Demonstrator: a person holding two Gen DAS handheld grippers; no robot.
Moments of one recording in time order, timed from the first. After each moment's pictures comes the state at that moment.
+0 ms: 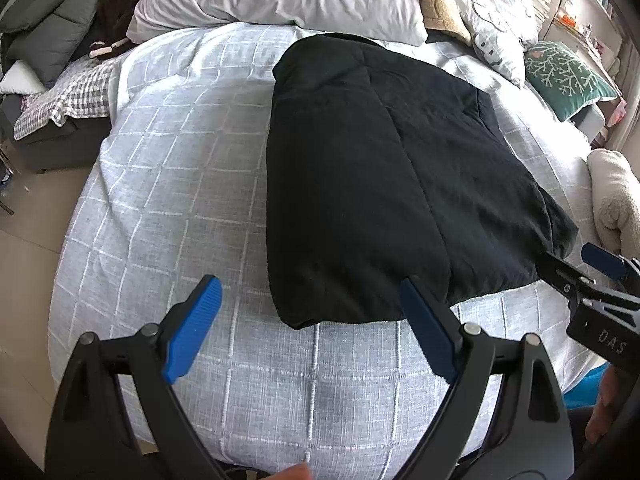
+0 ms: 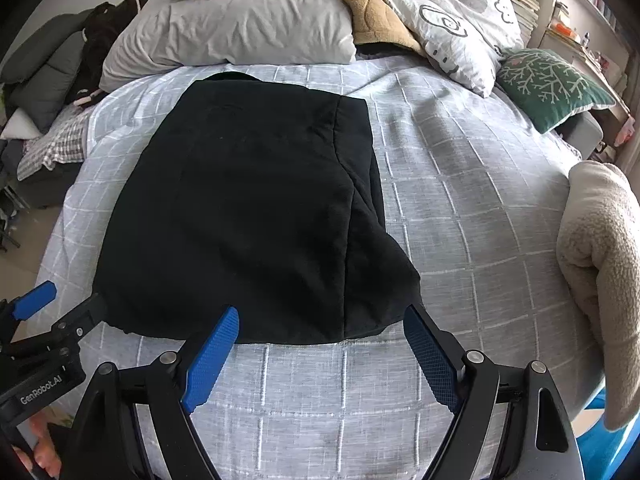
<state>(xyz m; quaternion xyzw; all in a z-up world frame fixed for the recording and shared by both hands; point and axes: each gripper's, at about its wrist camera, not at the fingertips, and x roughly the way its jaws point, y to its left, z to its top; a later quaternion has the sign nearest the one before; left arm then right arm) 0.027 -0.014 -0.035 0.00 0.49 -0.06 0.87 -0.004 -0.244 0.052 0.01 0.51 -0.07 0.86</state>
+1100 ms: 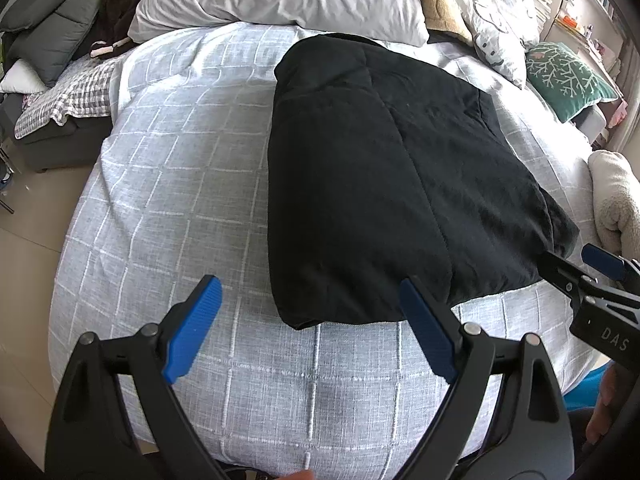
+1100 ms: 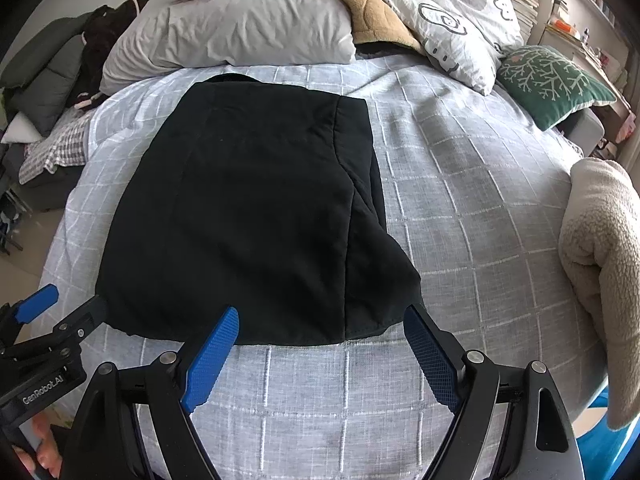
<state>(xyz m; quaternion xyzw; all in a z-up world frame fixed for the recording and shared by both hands) 0.029 -0.012 -0.036 0.00 0.49 -0.06 0.87 -0.003 -0.247 0.053 0.02 0.51 -0.07 0.86</state>
